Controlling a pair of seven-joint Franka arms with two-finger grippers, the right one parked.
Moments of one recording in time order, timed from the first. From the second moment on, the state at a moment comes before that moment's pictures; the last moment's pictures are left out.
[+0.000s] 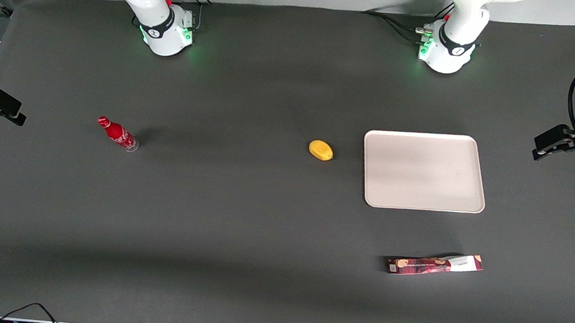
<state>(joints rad) 0.06 0.01 -0.08 -1.60 0.02 1.64 -0.04</state>
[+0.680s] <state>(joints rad) 0.06 0.03 -0.08 -1.60 0.03 1.69 0.21</state>
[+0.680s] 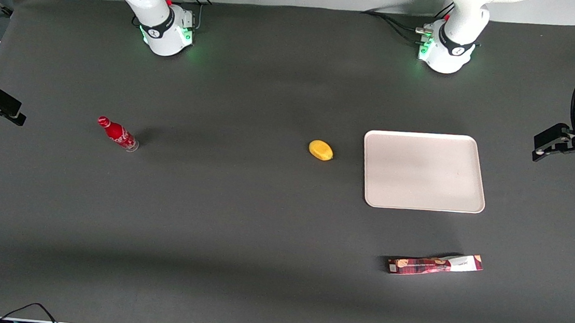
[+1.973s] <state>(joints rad) -0.03 0.70 -0.10 -1.23 0.12 1.98 1.15</state>
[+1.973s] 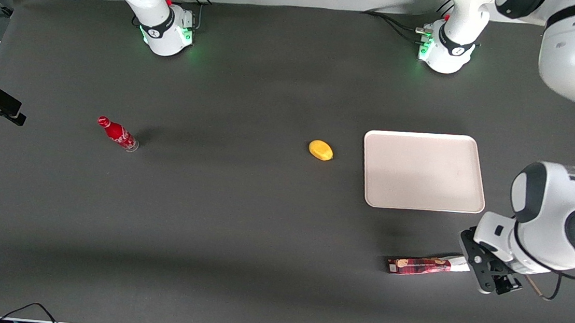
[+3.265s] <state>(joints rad) -0.06 0.92 -0.10 -1.22 0.04 2.18 1.16</state>
